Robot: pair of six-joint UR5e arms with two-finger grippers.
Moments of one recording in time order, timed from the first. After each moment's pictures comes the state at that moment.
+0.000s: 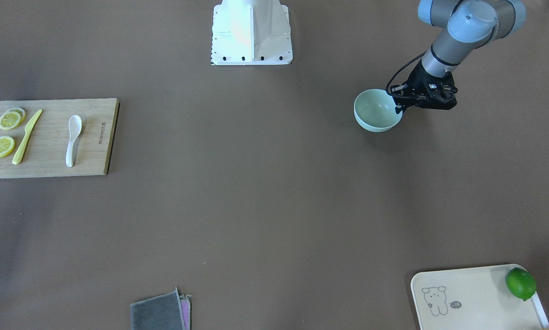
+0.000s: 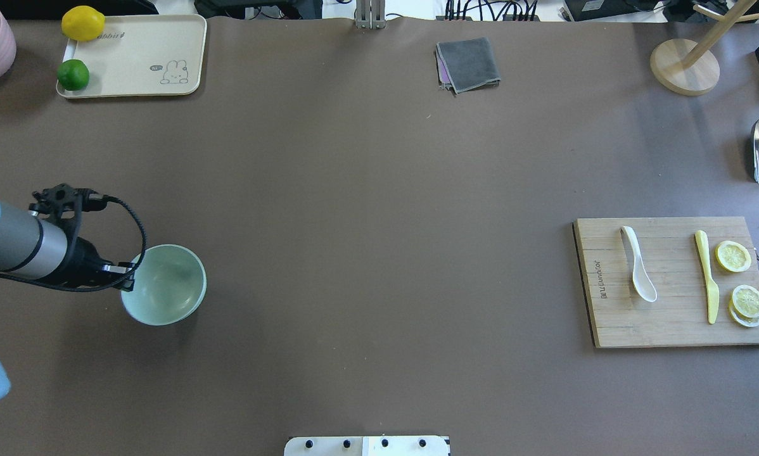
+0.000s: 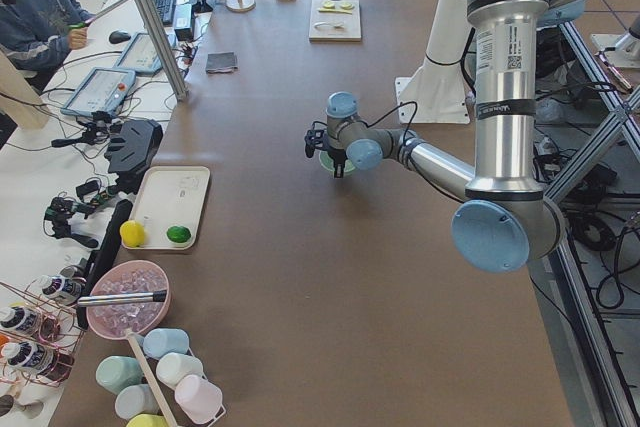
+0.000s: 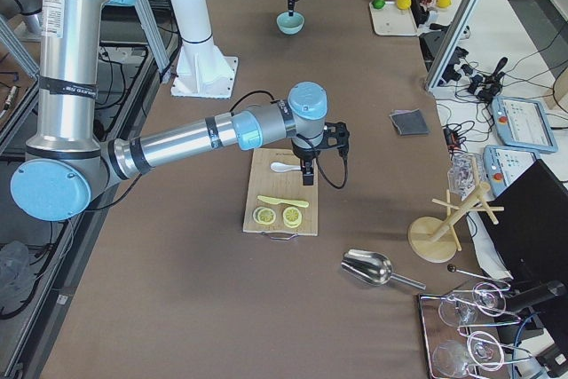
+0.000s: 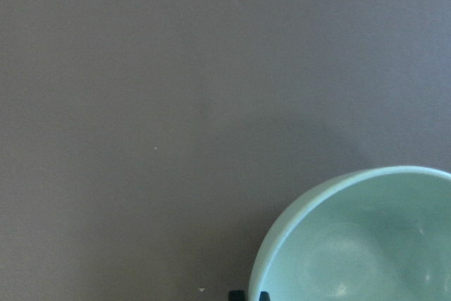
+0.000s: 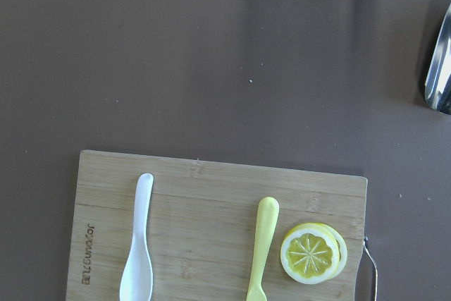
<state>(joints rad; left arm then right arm) -0.67 -1.60 -1.99 -1.92 -2.06 -1.09 1.34 -1.67 1.98 -1.54 2.43 0.33</state>
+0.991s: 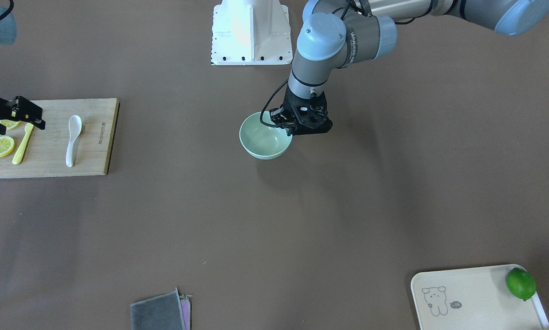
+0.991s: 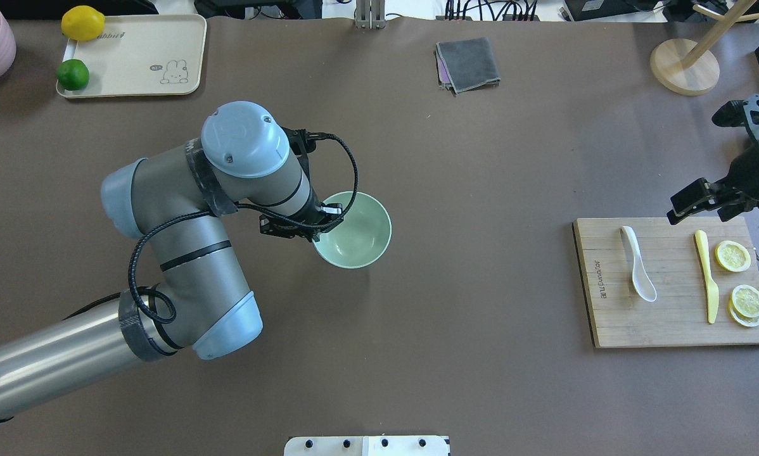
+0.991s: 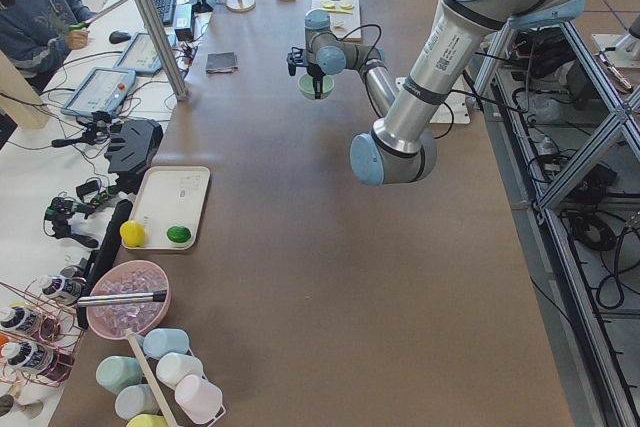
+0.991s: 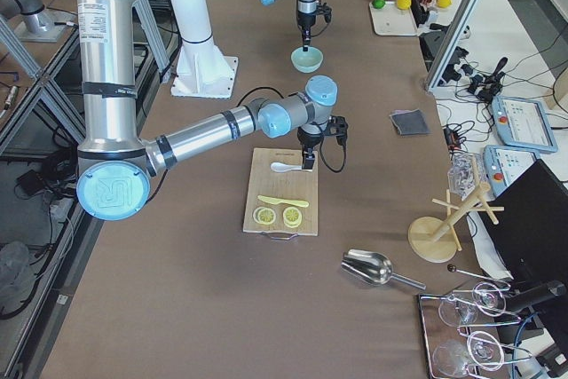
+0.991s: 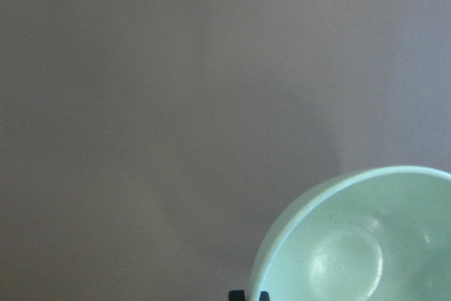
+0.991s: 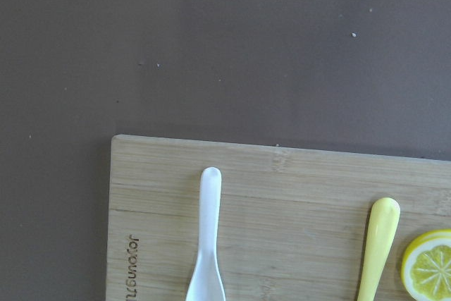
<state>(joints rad) -0.56 -2.27 -1.67 -1.60 -1.96 -1.32 1.06 -1.56 1.92 -1.53 2.33 0.55</state>
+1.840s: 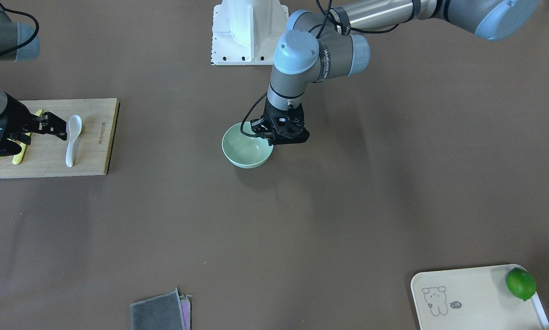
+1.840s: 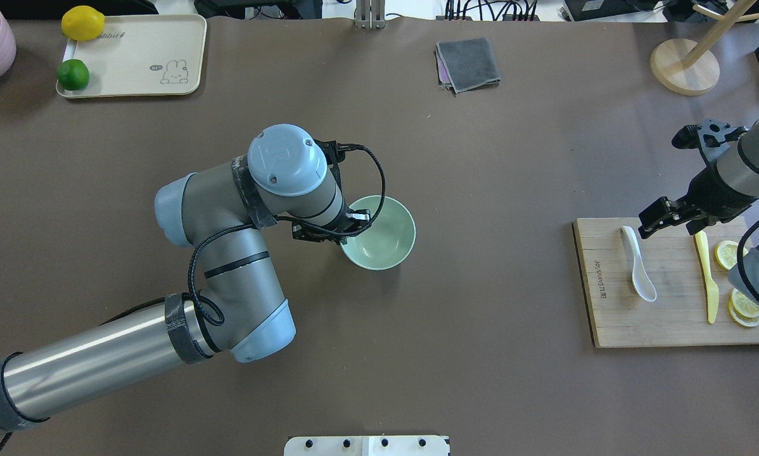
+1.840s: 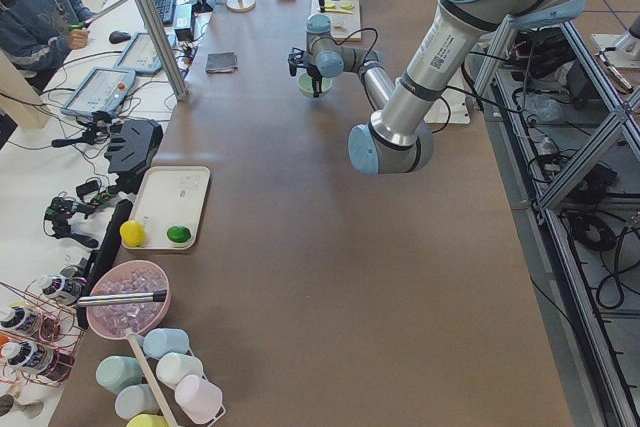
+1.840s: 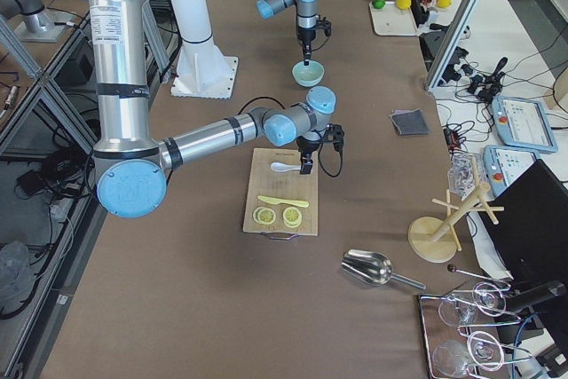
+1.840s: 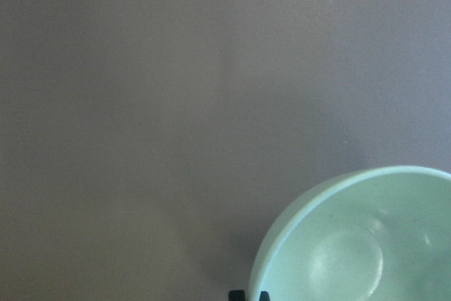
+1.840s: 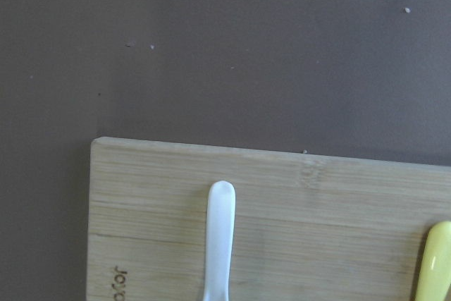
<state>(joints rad) -0.52 -2.33 -1.54 -1.73 -1.90 -1.36 0.97 -1.54 1.81 -1.40 2.29 0.63</state>
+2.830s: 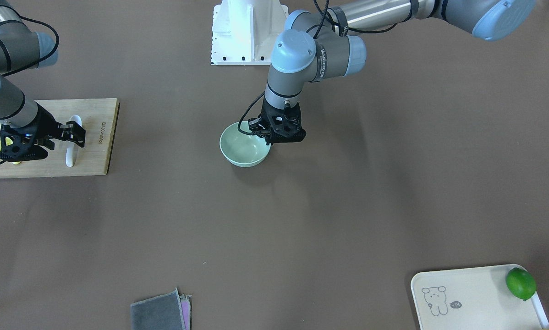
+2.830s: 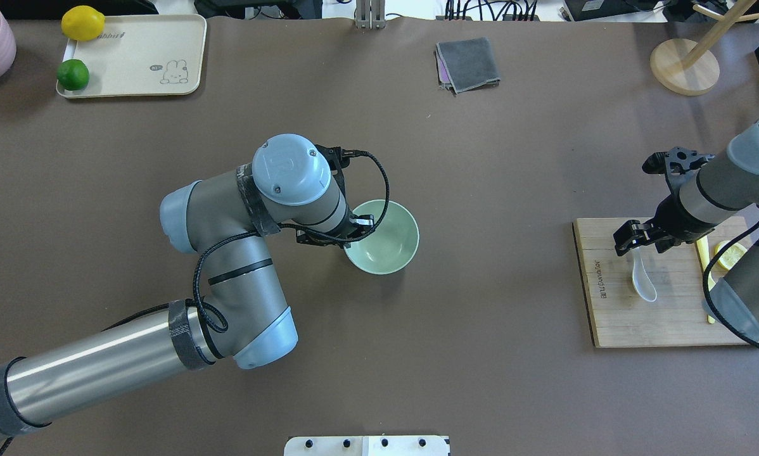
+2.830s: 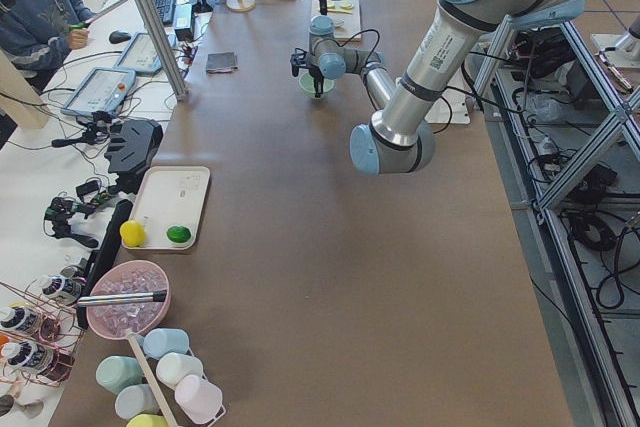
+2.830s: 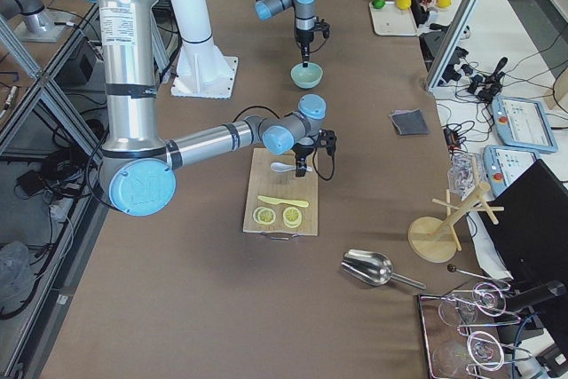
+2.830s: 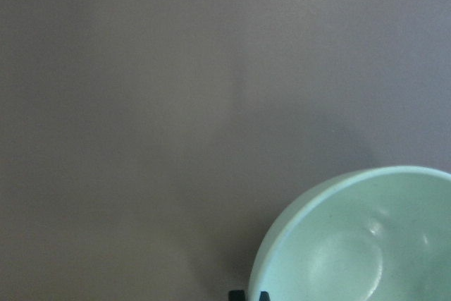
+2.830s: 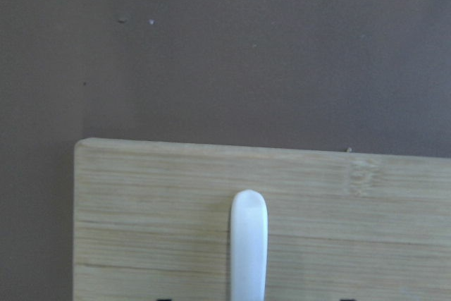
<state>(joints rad) -0.51 -2.33 -1.54 -1.74 -1.89 -1.36 0.86 -1.54 1.75 -1.27 2.20 0.78</state>
